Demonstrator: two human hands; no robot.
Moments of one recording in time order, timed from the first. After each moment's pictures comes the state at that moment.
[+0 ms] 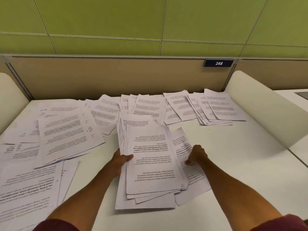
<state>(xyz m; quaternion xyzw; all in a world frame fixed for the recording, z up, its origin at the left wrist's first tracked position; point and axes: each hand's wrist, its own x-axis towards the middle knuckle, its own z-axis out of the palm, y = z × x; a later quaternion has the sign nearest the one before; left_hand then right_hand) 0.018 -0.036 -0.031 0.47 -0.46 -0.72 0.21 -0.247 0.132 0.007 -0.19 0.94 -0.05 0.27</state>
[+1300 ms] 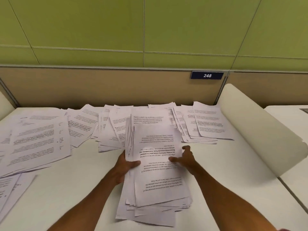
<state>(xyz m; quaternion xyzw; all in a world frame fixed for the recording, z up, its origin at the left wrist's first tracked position) -0.146 0.031 -0.005 0.39 -0.49 -0.74 0.26 -0.396 0.149 0.002 -0.29 0.80 -0.39 0.36</state>
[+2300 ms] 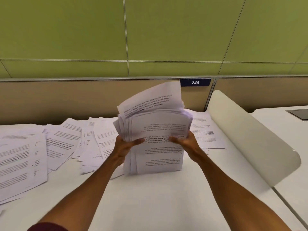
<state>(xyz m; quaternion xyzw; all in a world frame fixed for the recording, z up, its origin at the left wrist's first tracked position) -0.251 -0.041 0.065 0.30 -0.58 -0.65 0.39 -0.474 0.111 0.078 -0.40 0.60 -0.62 0.32</state>
